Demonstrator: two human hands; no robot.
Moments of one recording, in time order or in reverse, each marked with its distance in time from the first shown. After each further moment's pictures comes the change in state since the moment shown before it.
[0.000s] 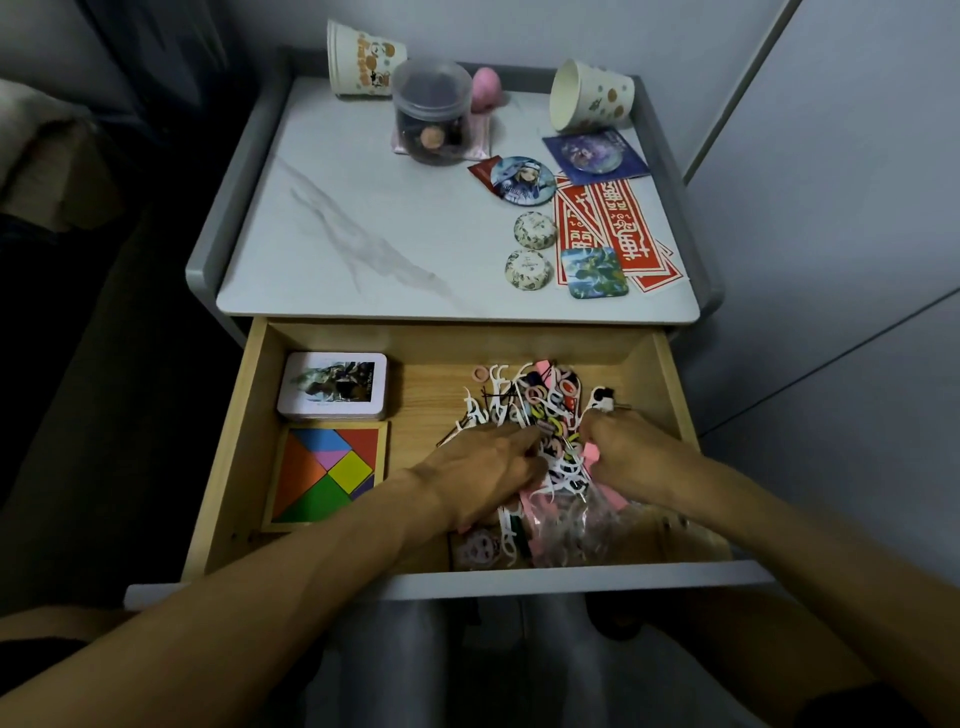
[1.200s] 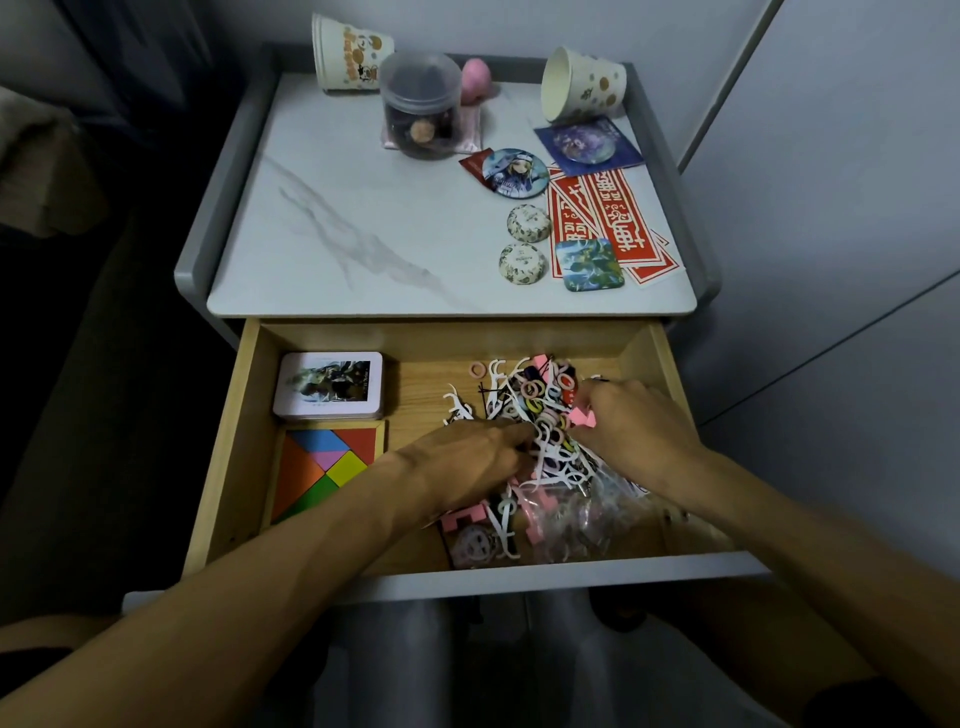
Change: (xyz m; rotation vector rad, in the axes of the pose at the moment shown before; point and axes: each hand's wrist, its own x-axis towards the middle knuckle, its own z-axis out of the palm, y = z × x) left_hand 0.001 -0.017 0.001 0.018 -0.096 0.092; right_hand -0.004 -0.008 -0.009 -0.011 0.332 -0.018
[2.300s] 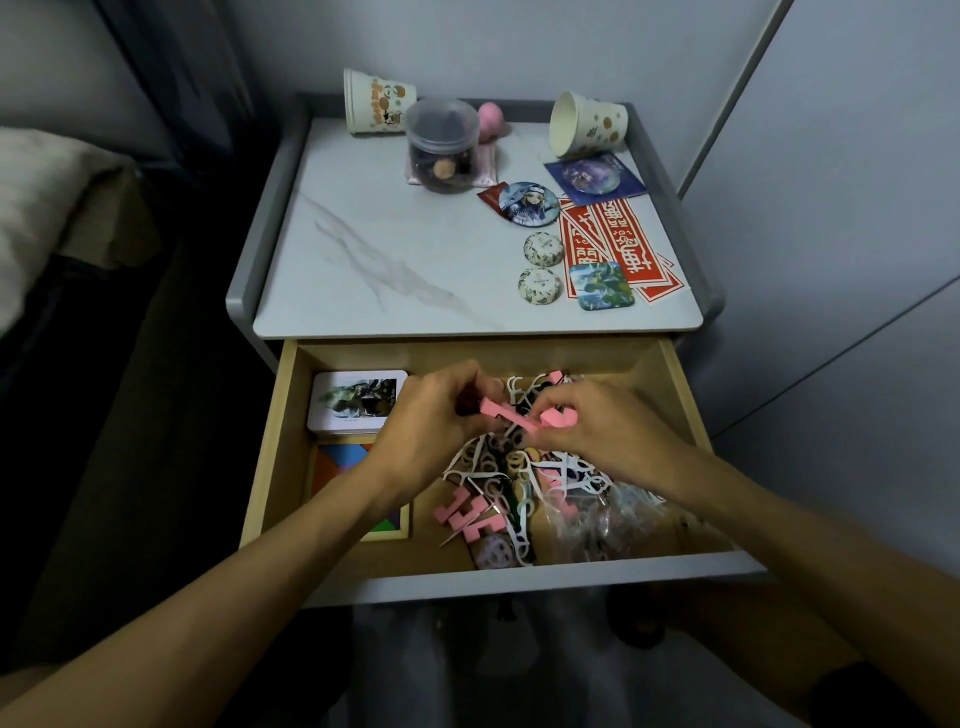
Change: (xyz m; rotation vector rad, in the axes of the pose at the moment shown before) left_hand -0.040 -0.005 -0.054 -0.813 0.548 -0.580; right_hand 0.000 -0.042 -0.023 0.433 -0.065 -0.130
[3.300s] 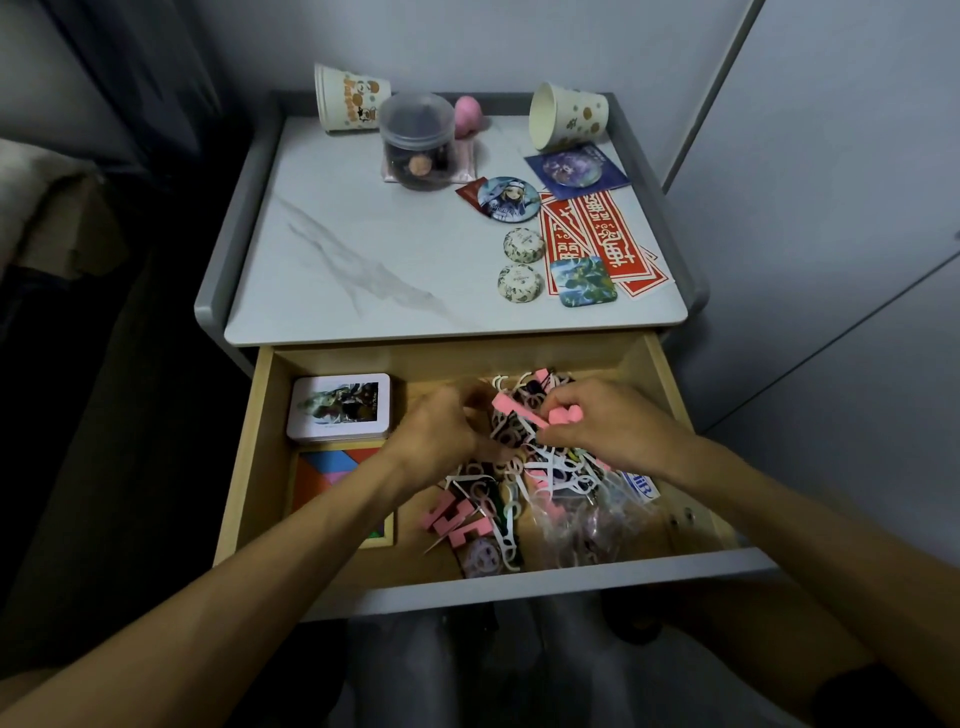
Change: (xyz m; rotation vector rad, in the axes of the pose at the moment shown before) left_hand 0.016 0.008 0.019 0.055 -0.208 -0.303; right_hand -0.001 0.013 -0.014 0.002 -0.086 0.103
